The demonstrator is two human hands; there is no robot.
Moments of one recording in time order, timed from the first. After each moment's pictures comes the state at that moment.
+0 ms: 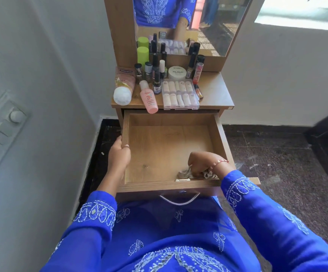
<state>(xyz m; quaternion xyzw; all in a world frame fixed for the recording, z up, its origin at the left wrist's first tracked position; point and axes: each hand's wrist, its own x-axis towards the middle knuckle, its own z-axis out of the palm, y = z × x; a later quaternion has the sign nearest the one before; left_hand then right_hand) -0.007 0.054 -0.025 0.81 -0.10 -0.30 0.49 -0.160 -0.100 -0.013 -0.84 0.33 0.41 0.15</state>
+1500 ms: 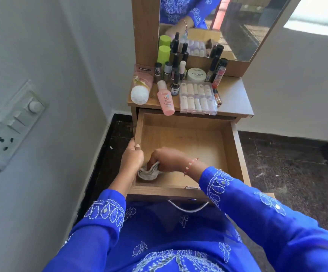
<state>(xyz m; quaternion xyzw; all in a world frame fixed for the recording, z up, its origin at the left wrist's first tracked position) -0.003 0.049 -0.035 0.83 -0.08 -0.33 0.45 -0.072 -0.050 -0.023 -0.96 0.08 0.22 0.18</state>
